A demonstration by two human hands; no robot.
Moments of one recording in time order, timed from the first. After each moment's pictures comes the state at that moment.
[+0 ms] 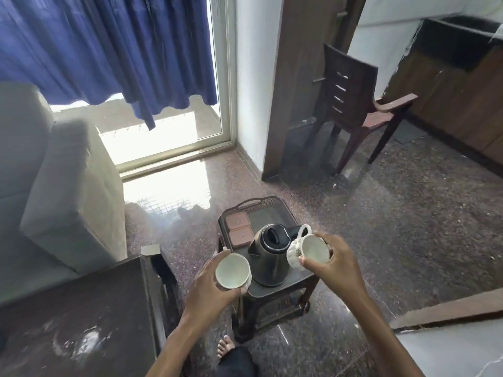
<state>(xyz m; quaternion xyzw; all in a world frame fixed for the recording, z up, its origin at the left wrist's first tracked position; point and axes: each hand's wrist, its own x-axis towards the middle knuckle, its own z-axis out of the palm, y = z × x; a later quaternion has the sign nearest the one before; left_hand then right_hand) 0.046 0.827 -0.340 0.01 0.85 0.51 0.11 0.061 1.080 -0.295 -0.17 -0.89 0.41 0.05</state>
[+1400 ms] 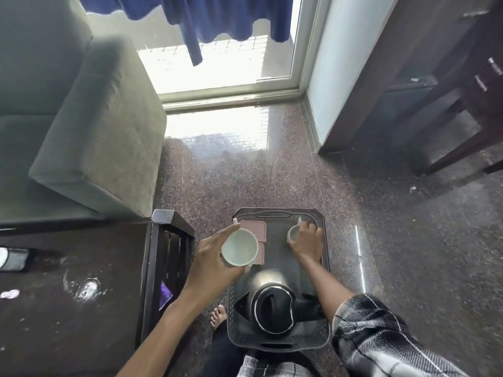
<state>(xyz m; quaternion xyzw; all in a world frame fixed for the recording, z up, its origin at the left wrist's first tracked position) -0.150 0.906 -0.352 -0.17 0.87 0.44 0.12 -0.256 1.105 -0.542 -0.07 -0.97 0.10 -0.19</state>
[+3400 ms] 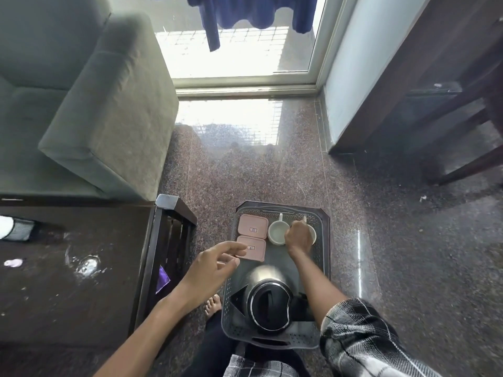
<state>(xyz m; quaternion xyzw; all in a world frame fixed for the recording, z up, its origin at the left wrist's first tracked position) -0.137 0.902 -0.362 -0.18 0.80 0.52 0.22 -0.266 1.073 -0.530 -0.11 -0.95 0.22 -0.22</state>
